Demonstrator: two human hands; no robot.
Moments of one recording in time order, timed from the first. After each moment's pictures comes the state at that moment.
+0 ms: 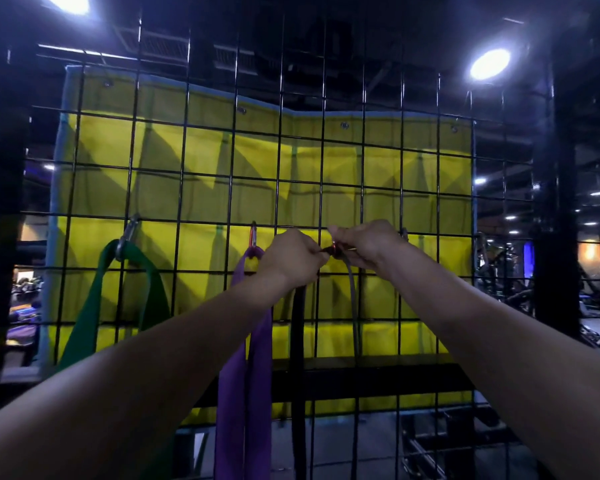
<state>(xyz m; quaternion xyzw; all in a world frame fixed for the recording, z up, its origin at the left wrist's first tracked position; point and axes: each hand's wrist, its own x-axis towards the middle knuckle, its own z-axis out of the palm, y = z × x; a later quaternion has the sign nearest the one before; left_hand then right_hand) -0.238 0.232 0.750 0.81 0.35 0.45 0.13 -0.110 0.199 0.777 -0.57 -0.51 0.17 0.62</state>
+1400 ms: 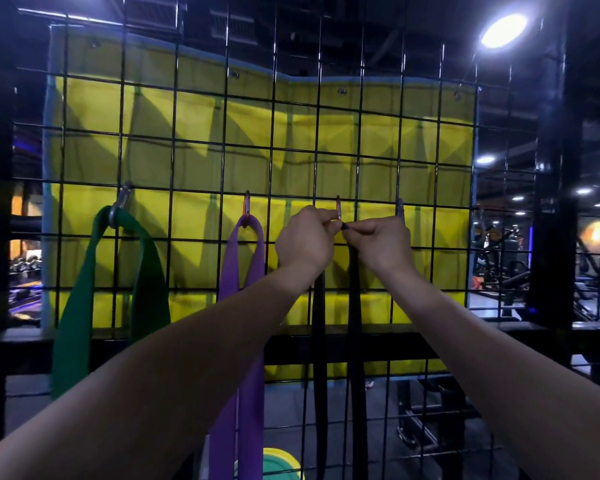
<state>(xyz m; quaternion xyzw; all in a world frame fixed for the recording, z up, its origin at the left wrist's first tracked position) -0.197 0.225 0.727 0.74 0.37 0.56 0.05 -0.092 0.194 0.722 -0.55 -0.54 -0.09 0.63</state>
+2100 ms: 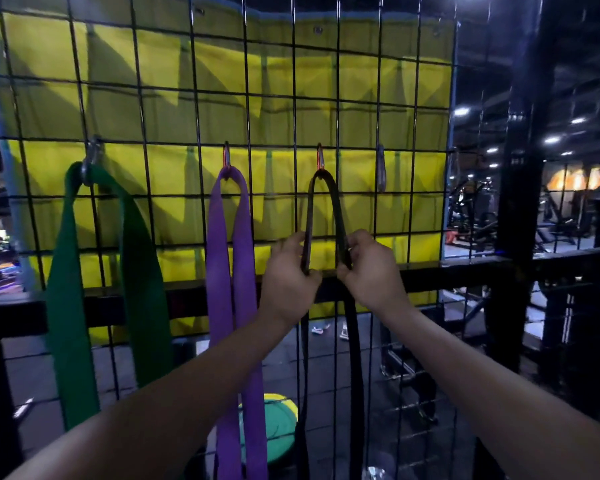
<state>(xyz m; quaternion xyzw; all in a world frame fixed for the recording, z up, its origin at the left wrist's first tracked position) -0.217 0.213 0.607 0.77 0.30 0.54 0.17 -0.097 0.159 0.618 -0.64 -0.58 -0.15 0.48</state>
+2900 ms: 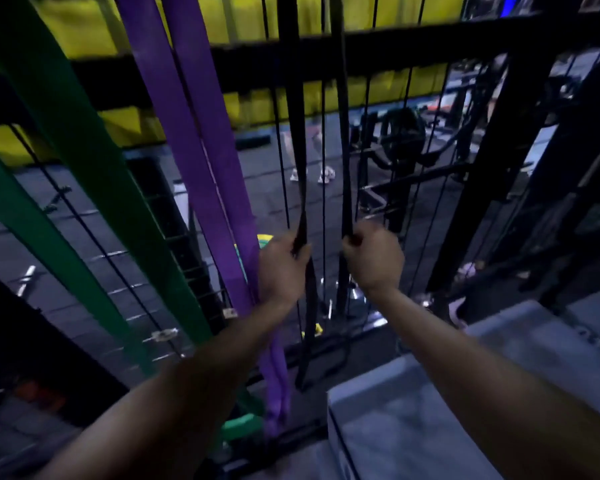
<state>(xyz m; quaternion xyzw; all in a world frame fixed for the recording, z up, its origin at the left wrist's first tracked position) -0.241 0.175 0.379 0.77 0.41 0.41 0.27 -0.117 0.123 0.372 -0.82 -0.41 -0.02 0.40</state>
